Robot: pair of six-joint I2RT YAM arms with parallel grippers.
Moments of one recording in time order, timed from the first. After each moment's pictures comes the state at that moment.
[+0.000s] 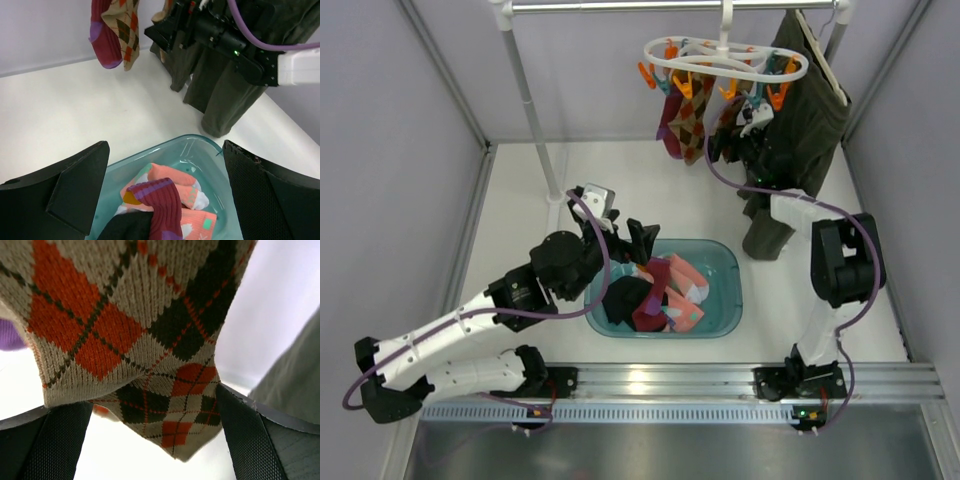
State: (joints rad) left arm -1.08 0.92 1.01 -0.14 -0.53 -0.24; right arm 0.21 1.82 1.21 0.63 -0.22 0.05
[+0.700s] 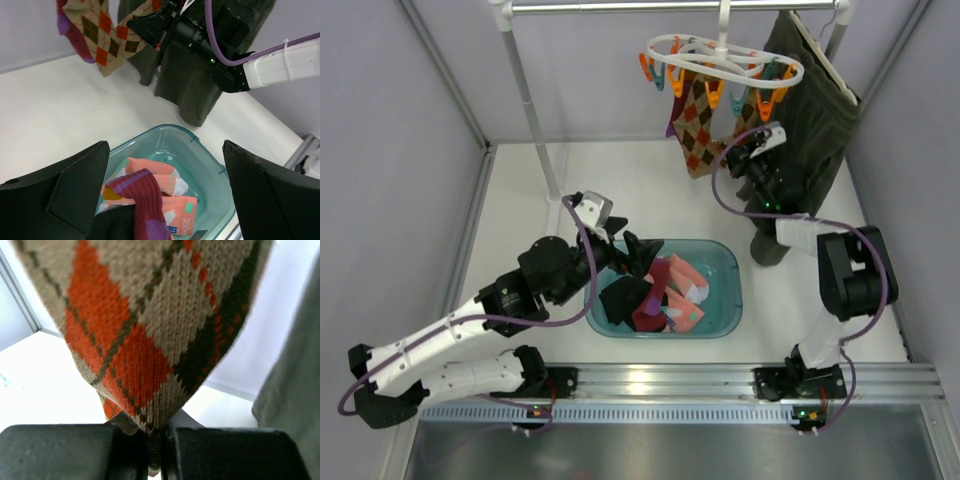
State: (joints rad) left arm -1.08 0.87 0.98 -0.14 -0.37 -0.25; right arm 0.20 1.78 0.99 1.01 -0.33 0.13
